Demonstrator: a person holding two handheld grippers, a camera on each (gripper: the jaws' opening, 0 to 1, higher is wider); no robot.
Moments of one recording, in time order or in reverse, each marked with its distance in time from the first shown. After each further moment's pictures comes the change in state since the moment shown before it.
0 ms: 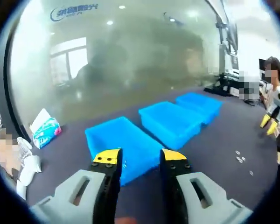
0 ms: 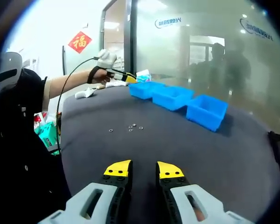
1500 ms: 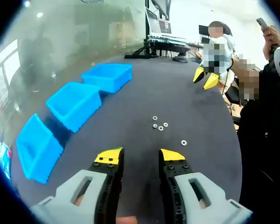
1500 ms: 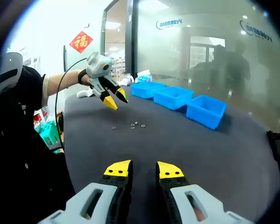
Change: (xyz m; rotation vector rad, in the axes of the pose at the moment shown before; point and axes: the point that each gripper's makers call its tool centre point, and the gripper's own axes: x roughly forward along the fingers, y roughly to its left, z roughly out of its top) left arm -0.011 -0.162 -0.050 0.279 0.243 -0.537; right arm -0.012 0.004 -0.007 -0.001 -0.002 0.000
